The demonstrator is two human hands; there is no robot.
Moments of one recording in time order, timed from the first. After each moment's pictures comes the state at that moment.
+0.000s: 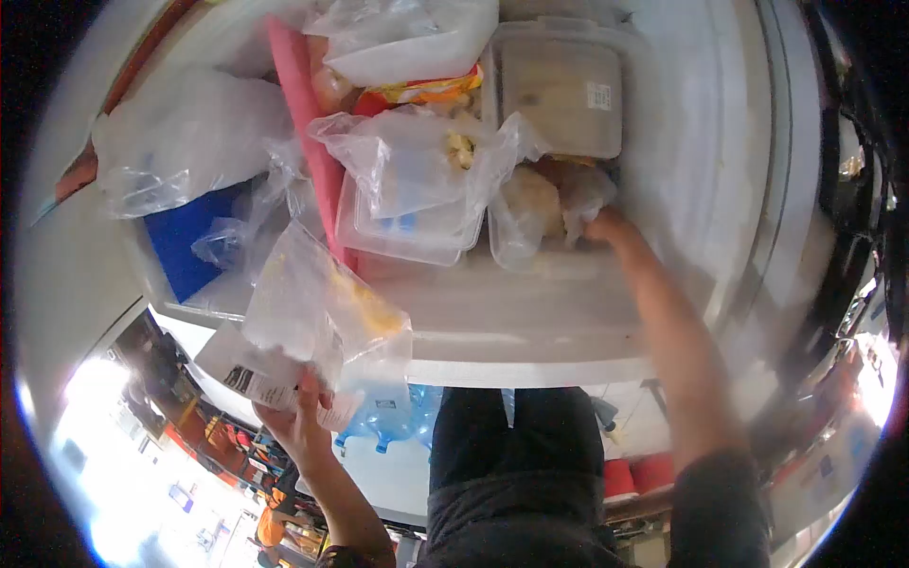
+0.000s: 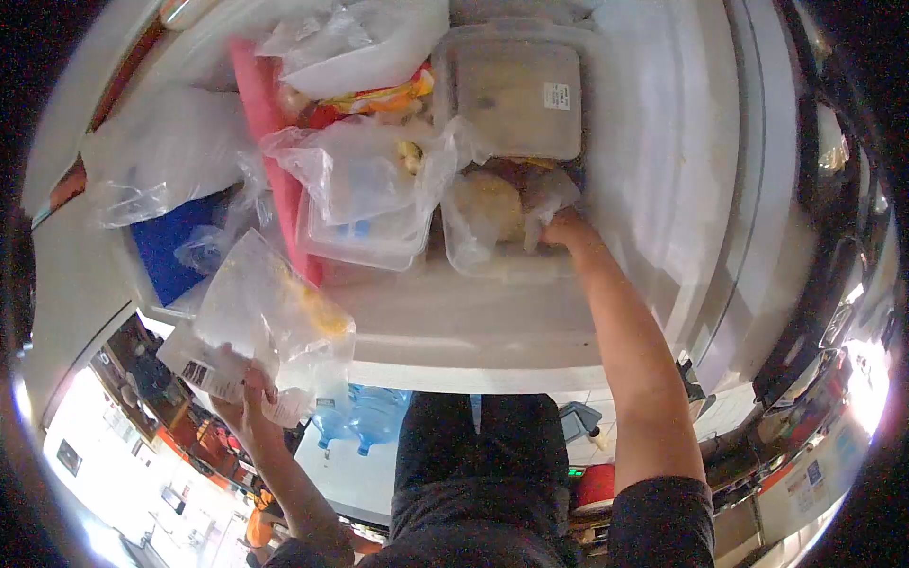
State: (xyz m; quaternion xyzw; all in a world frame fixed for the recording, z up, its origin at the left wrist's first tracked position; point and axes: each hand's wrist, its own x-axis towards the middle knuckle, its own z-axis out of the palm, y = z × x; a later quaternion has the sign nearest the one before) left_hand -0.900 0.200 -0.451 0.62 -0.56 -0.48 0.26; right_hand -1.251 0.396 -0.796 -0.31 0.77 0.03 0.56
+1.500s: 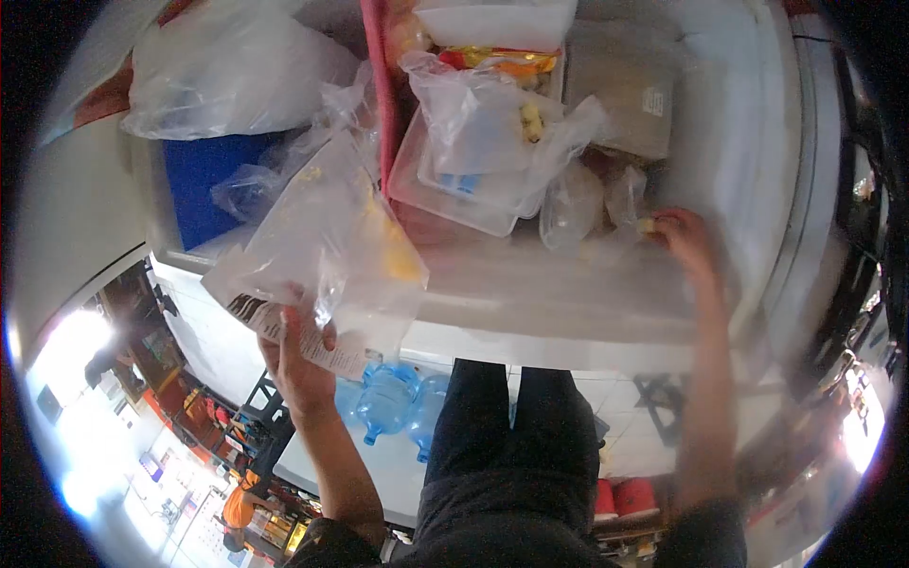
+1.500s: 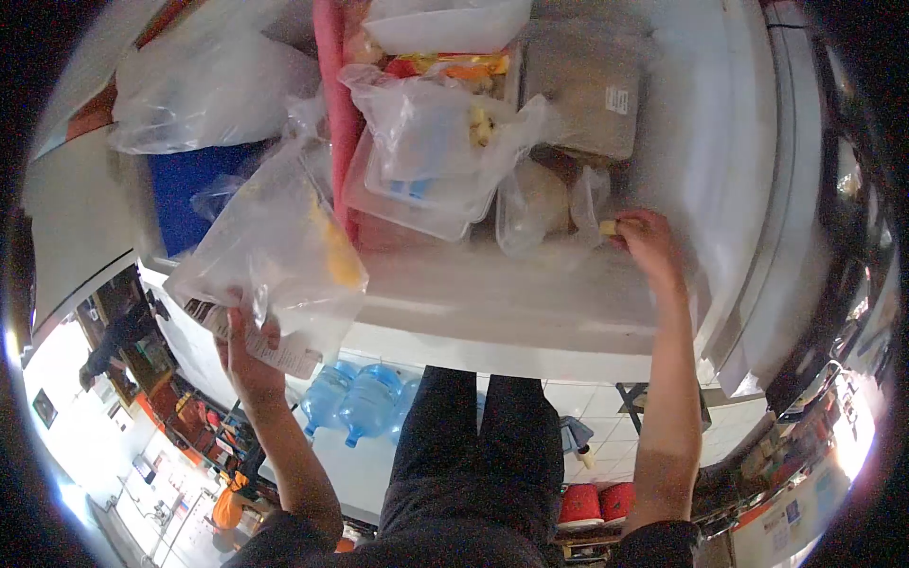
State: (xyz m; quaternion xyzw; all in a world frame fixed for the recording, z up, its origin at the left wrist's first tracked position) left_hand -0.851 0.186 -0.471 0.57 -0.40 -0.59 0.40; right_hand -1.263 0.434 -0.679 -0.03 0.76 -0.41 0.50
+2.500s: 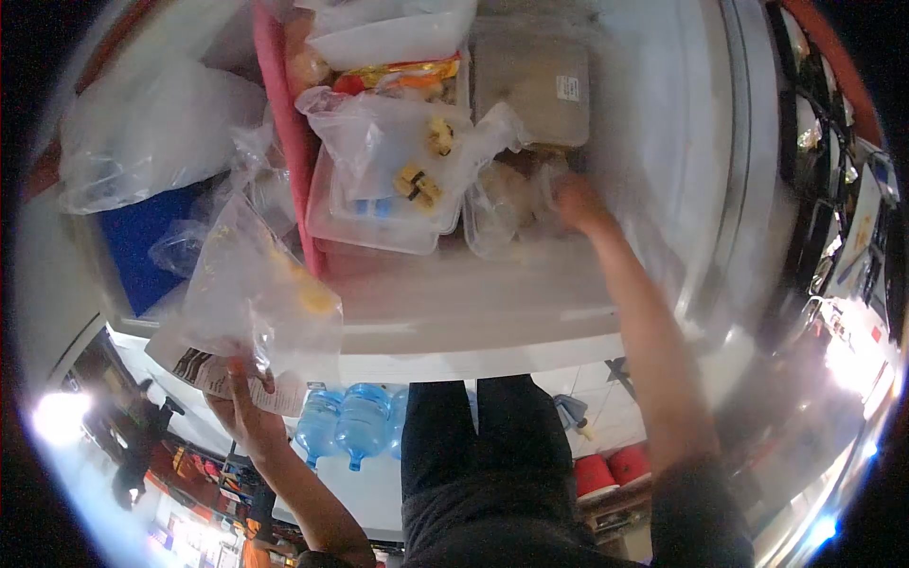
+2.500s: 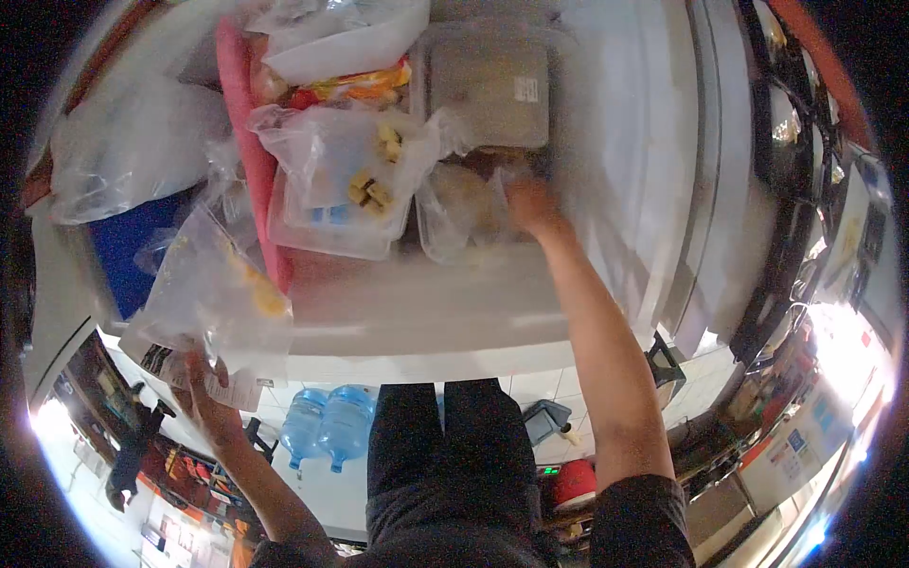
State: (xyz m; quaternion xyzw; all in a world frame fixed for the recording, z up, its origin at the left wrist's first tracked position) left_hand -0.843 0.185 -0.484 0.61 -0.47 -0.51 0.38; right_hand -1.259 0.399 -0.766 -0.47 0.83 -0.01 0.29
